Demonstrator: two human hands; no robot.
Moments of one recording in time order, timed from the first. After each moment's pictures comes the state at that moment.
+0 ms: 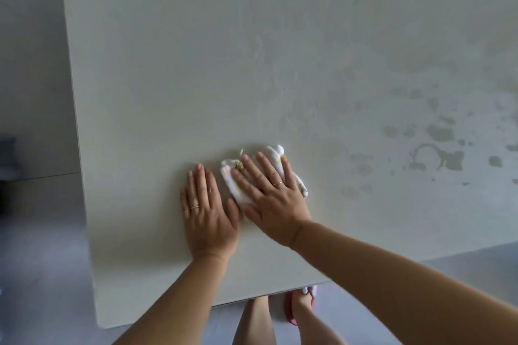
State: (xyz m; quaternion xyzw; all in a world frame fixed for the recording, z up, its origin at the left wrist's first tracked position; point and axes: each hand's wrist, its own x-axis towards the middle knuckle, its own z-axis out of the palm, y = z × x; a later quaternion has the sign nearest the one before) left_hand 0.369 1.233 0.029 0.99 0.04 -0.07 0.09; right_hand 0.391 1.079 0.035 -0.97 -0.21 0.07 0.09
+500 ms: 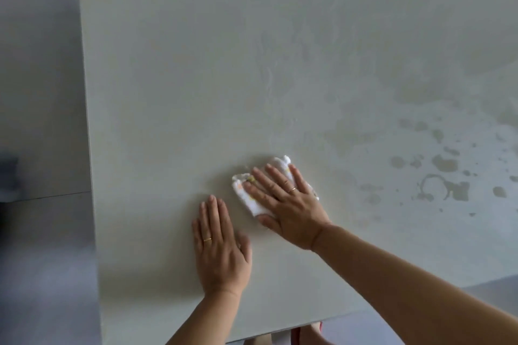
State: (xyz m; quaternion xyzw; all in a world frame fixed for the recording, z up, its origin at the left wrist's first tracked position) left_hand 0.368 1.235 0.030 0.99 0.04 -0.09 0.10; right_hand 0.435 1.059 0.039 -0.96 -0.26 0.08 0.06
